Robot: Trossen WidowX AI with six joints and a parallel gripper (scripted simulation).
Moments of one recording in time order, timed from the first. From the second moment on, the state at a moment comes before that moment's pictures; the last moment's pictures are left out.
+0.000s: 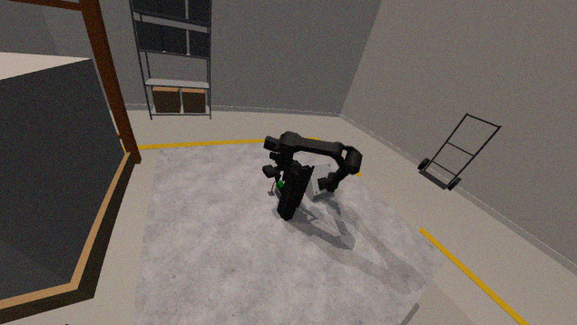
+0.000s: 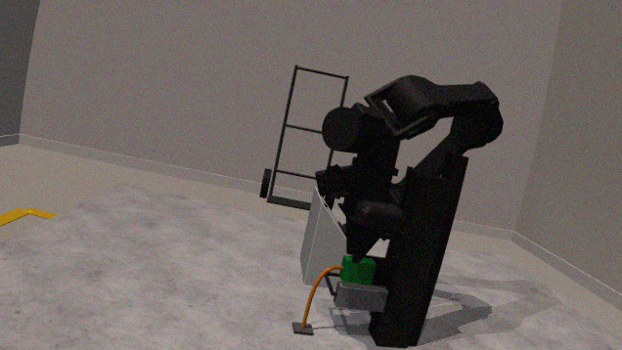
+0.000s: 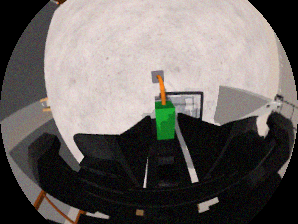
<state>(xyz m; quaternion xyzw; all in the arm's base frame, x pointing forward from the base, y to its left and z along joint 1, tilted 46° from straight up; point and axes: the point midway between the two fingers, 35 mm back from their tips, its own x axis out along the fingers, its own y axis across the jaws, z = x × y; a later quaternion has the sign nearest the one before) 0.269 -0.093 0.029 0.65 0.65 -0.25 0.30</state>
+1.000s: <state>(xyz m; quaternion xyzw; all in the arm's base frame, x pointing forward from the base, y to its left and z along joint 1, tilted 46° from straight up) 0.268 -0.084 0.021 0.65 0.65 -0.25 0.30</state>
